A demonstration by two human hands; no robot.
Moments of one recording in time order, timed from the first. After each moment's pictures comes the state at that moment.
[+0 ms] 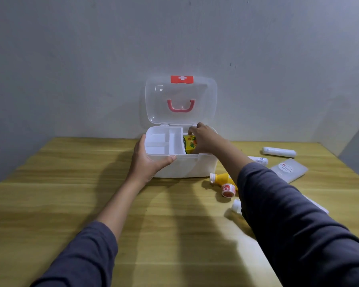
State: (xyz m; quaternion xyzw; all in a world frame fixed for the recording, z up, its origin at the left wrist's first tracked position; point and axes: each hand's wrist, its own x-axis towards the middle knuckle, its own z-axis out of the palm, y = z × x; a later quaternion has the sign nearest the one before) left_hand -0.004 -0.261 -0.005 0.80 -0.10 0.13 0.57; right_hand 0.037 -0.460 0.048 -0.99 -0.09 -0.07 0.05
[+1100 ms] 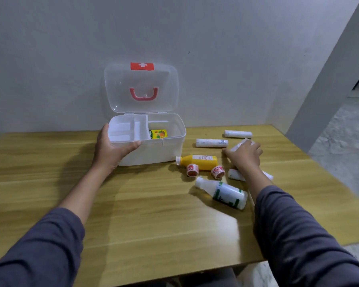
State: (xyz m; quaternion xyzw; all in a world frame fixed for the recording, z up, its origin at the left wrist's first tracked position) left_hand 0.004 -0.257 -0.011 0.79 -0.11 0.12 0.59; right_hand -0.082 -0.603 -0.013 -0.88 0.40 -0.14 0.22
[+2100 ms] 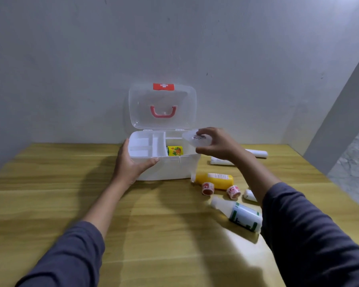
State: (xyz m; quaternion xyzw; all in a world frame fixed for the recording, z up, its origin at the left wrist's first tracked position) left_hand 0.001 -0.260 -0.011 0.77 -0.12 0.12 0.61; right_hand -0.051 -0.514 0.082 -0.96 -0.06 -0.13 0.22
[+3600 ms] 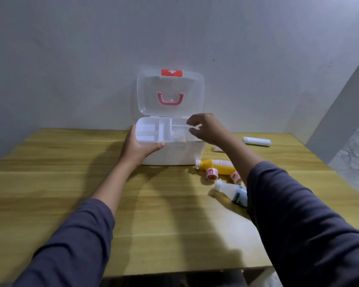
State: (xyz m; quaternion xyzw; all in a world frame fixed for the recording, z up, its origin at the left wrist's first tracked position) left_hand -0.002 -0.257 -0.005 0.79 -0.11 0.08 0.60; right_hand -0.029 -0.481 0.073 -0.96 -0.11 -0.18 0.20
